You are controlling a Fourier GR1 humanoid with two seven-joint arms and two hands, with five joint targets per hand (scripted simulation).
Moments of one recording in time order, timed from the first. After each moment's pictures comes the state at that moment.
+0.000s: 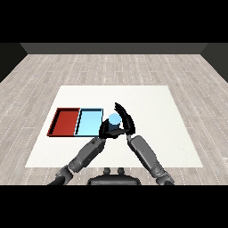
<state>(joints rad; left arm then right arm) -0.51 0.00 -0.60 -0.92 0.67 0.41 -0.65 -0.42 0.00 0.42 -1.44 -0.20 -0.37 -0.15</state>
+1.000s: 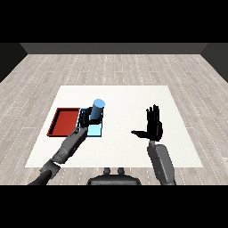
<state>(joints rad) -0.61 0.25 -0.44 -0.86 0.53 0.47 -0.45 -0.13 -0.08 0.13 -1.66 -0.41 -0.22 -0.28</state>
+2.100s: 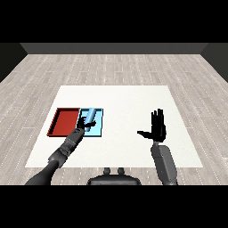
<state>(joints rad) -0.82 0.17 -0.45 -0.13 0.37 0.55 -0.03 -0.10 -0.10 0.04 -1.55 -0.47 -0.13 -0.33</state>
